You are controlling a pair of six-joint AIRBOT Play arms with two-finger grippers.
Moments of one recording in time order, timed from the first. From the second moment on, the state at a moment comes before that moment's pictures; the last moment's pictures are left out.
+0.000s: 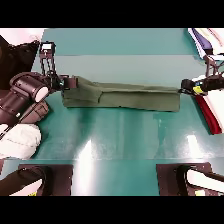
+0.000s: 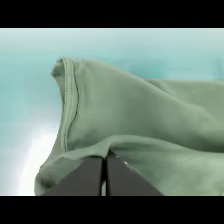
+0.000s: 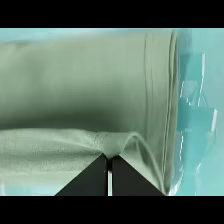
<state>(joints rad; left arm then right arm) -0.39 -1.14 1.05 1.86 -0.69 -2.12 -0.22 -1.33 1.18 -1.22 1.10 1.51</state>
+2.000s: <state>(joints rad) -0.59 -1.78 1.62 1.25 -0.83 -1.73 -0.31 -1.48 1.33 -0.52 1.33 1.04</state>
